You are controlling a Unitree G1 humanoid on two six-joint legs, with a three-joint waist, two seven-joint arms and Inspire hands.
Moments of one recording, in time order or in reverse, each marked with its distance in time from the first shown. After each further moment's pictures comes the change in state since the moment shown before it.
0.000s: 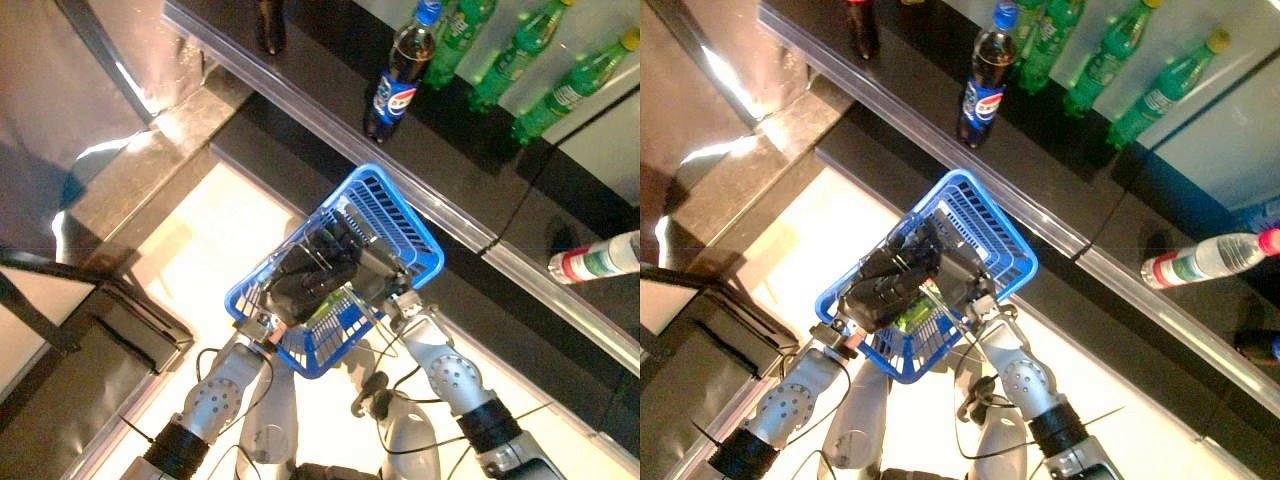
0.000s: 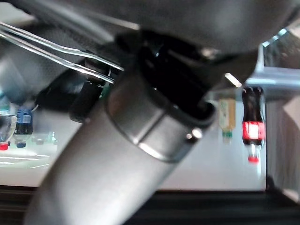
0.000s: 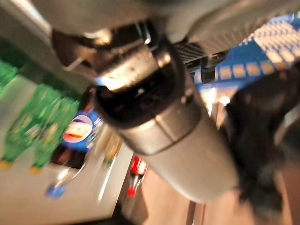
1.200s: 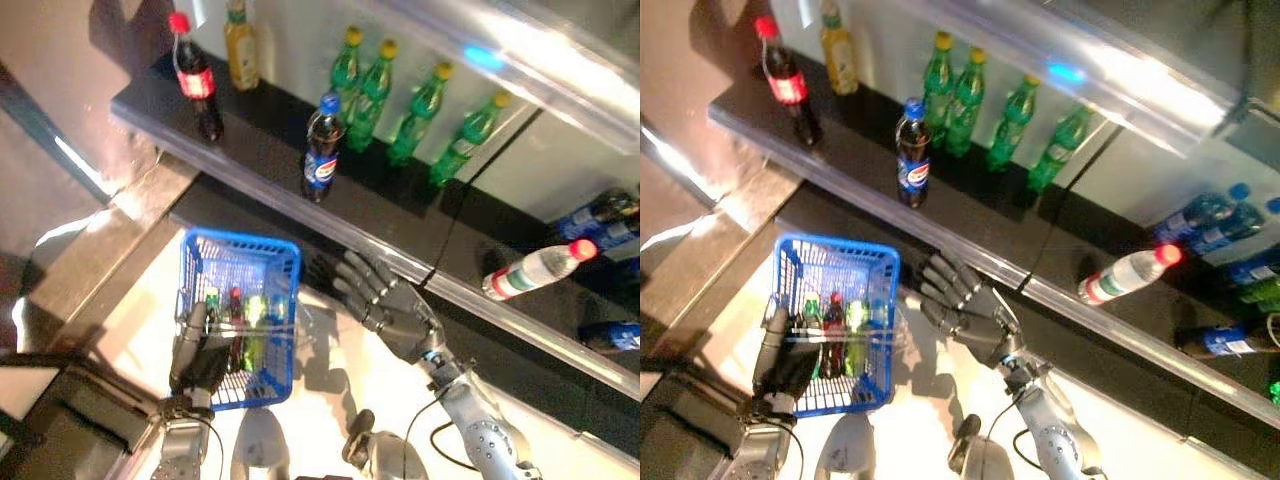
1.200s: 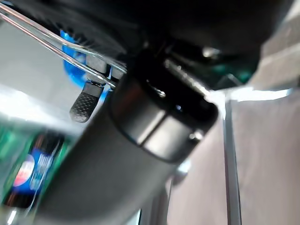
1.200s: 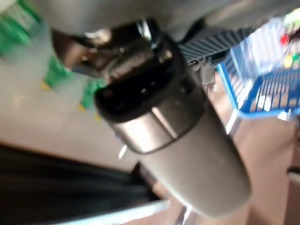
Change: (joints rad) left arm 0.209 -0.256 0.466 0.383 -0.072 0.021 0.085; right arm 0.300 0.052 -0.143 0.129 -0.428 -0.014 0.291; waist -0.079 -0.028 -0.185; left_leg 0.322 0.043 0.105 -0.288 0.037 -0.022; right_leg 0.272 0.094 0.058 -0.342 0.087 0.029
